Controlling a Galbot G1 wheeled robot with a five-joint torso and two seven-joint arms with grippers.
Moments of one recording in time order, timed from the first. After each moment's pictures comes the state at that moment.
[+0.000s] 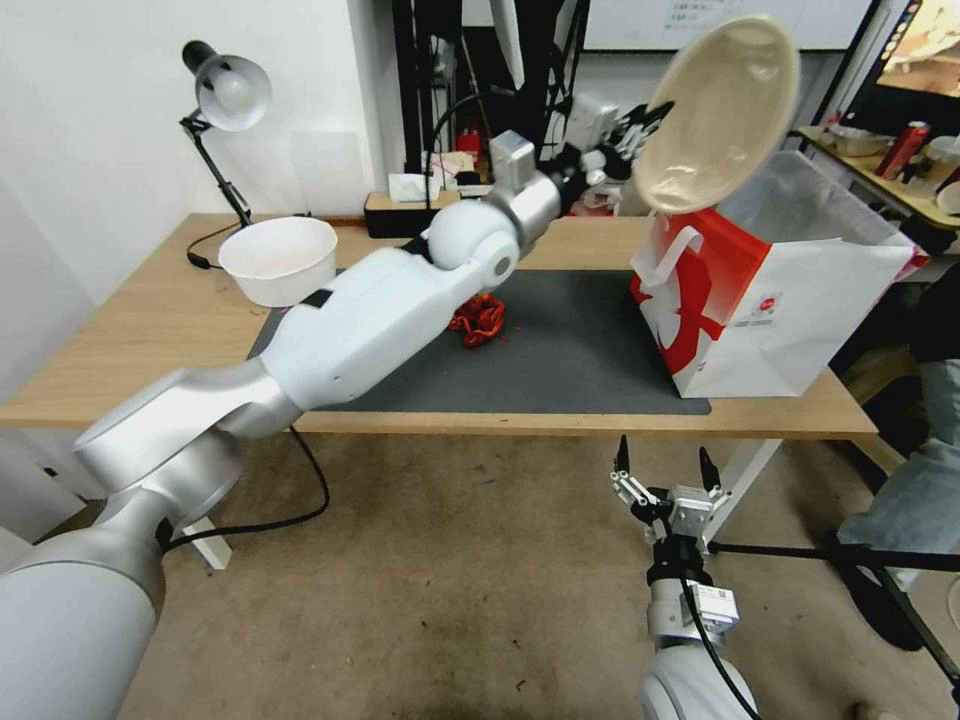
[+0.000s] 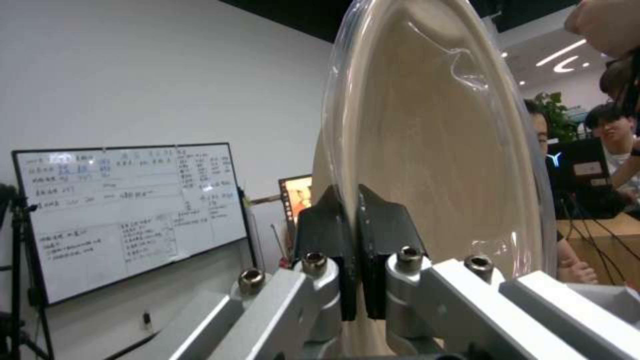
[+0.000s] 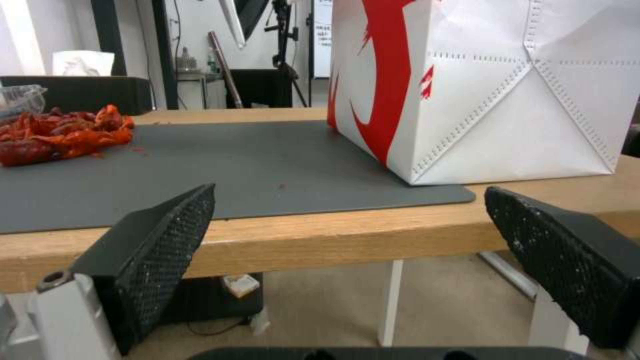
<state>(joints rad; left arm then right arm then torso) -0.12 -1.37 0.55 -1.26 -0.96 -0.13 0.11 -1.60 1.40 0.36 1.97 0.02 0.25 0.40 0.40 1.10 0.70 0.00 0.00</state>
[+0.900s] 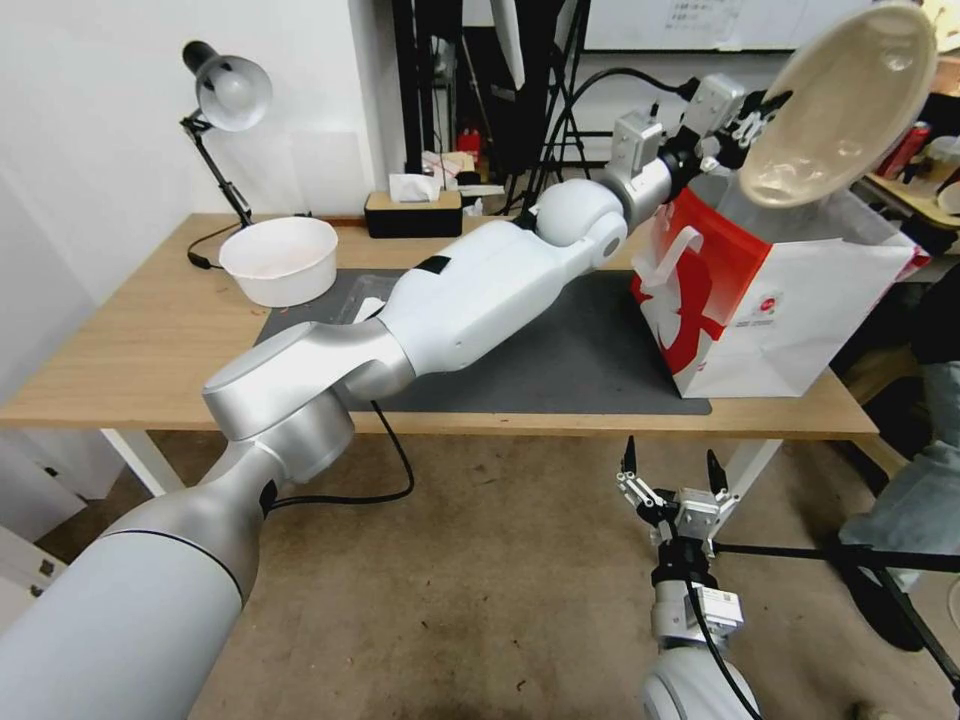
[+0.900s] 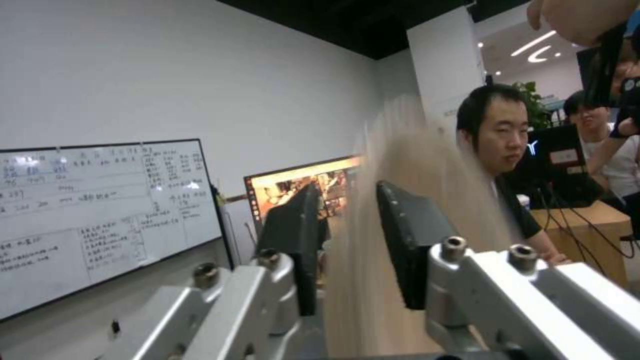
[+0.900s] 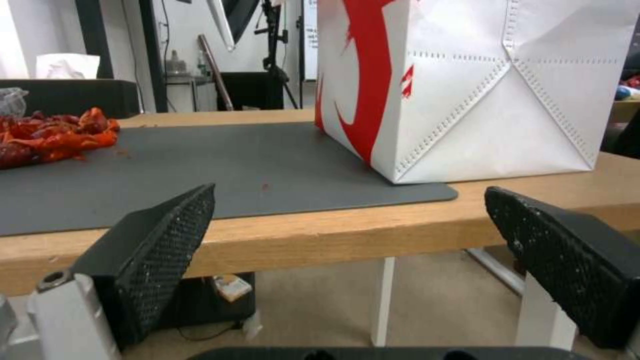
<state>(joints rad) -0.18 -1.61 0.60 -1.00 -0.91 -0.17 0.13 -1.60 1.41 0.37 1.97 0.02 0.26 0.40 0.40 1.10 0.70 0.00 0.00</state>
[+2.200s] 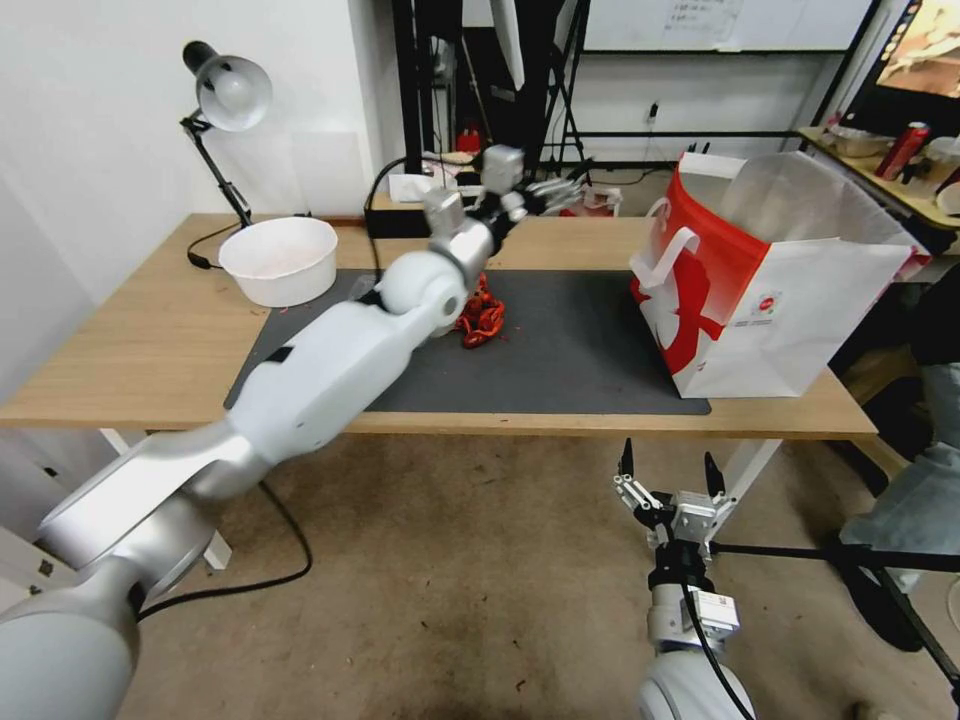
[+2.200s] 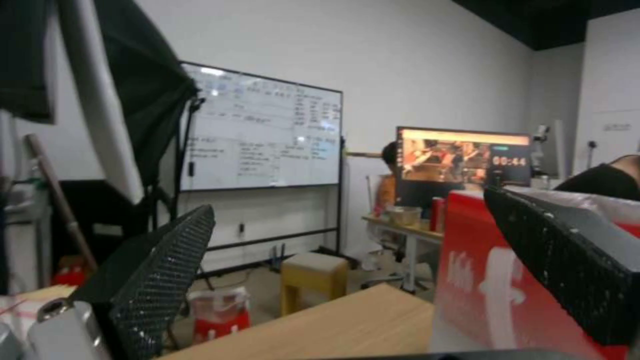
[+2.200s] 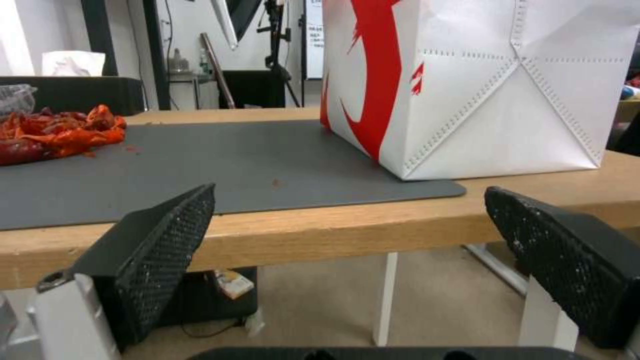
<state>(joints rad) 0.20 -1.14 0.34 -1.42 -0.97 -0.11 -0.01 -1.61 1.42 0.36 1.97 0.00 0.26 0.41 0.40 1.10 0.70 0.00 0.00</state>
